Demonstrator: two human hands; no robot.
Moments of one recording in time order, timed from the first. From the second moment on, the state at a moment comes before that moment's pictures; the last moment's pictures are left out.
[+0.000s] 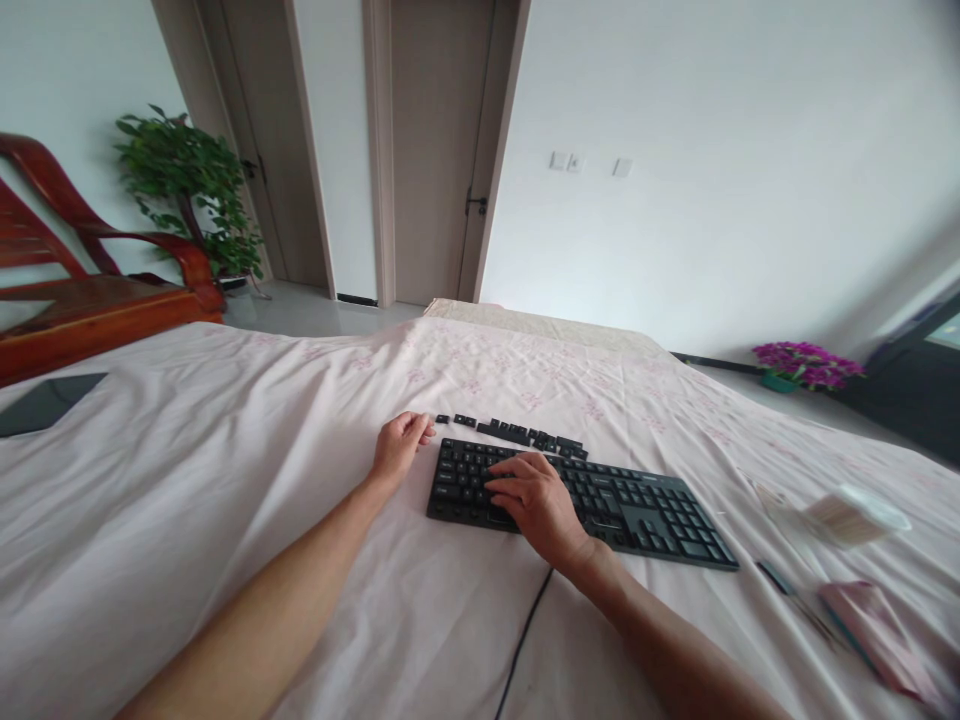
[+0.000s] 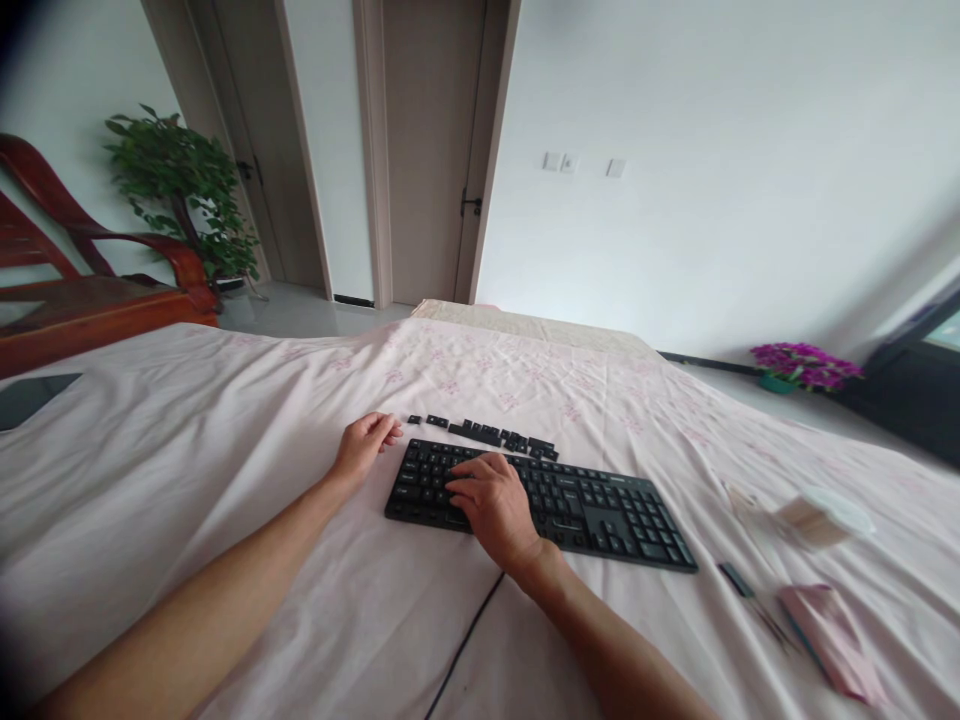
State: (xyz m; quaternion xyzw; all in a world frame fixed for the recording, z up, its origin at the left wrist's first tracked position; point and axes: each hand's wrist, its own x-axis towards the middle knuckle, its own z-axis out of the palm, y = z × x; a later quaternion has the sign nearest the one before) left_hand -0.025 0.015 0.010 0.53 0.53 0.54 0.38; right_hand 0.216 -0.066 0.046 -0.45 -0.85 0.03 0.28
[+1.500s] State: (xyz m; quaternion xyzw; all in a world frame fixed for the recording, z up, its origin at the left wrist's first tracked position) left_hand -0.025 0.016 0.011 0.53 0.53 0.54 0.39; right_hand 0.219 -0.062 0.063 -0.48 -0.86 -0.02 0.20
